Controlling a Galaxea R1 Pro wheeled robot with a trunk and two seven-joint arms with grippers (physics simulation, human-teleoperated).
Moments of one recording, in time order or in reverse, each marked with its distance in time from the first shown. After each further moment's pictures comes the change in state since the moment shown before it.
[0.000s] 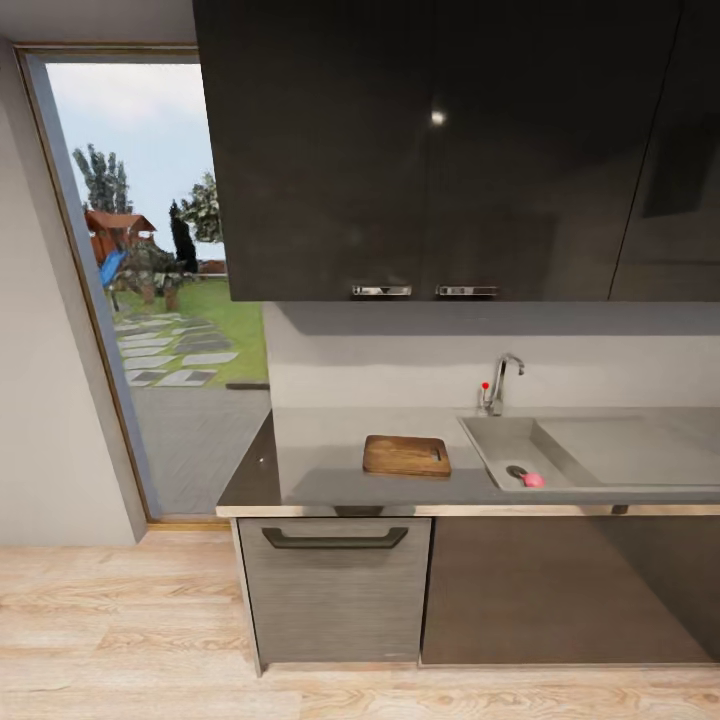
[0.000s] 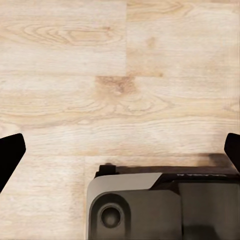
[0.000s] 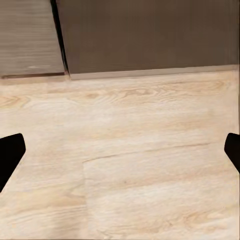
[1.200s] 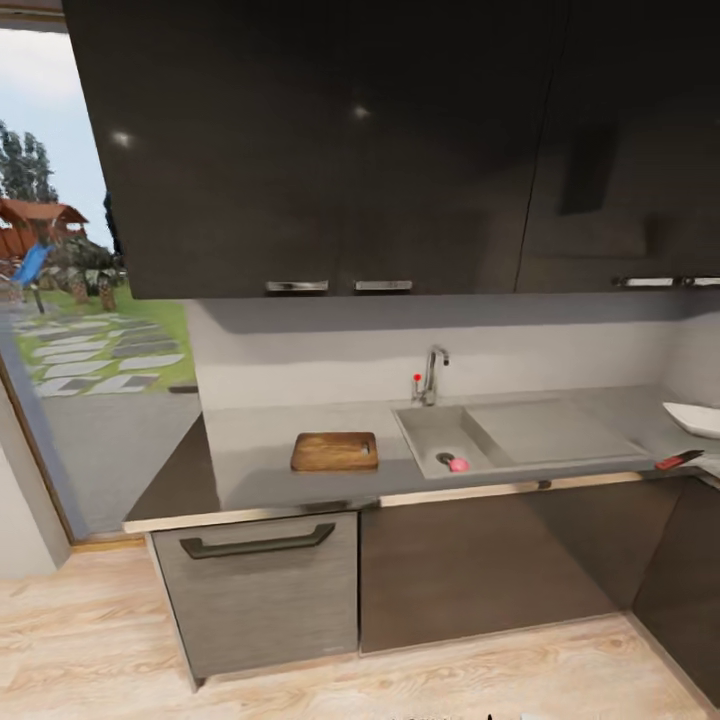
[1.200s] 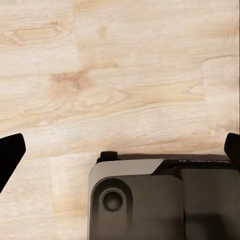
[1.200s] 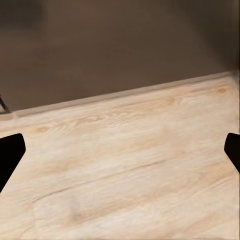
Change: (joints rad) left arm 0.000 0.003 0.004 0.034 -0.001 0.000 0.000; right arm 0.001 -0.005 -0.001 -0.101 -0.004 -0.042 0.004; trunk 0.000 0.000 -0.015
